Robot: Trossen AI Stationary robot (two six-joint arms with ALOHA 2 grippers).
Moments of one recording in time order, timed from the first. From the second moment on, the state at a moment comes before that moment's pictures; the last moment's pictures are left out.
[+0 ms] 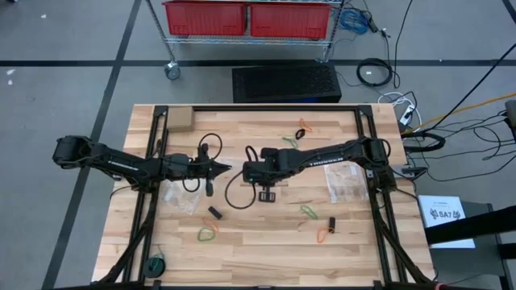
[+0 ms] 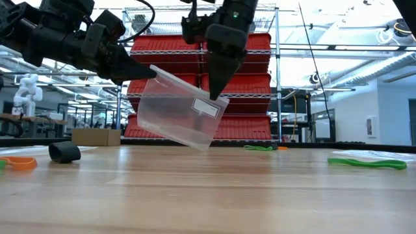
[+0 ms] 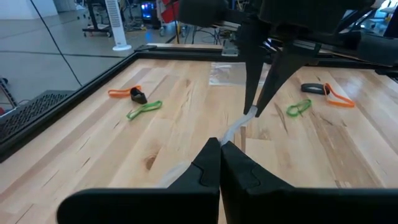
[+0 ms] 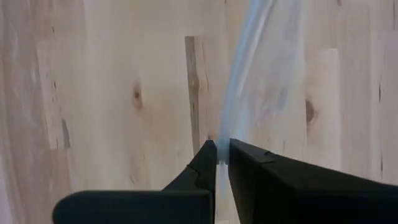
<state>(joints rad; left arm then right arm) -0.01 1.05 0.22 0.65 -0.17 -0.01 0.08 2.04 1.78 -1.02 0.19 0.12</state>
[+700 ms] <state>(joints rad) -0.01 1.05 0.22 0.65 -0.17 -0.01 0.08 2.04 1.78 -1.08 0.19 0.15</state>
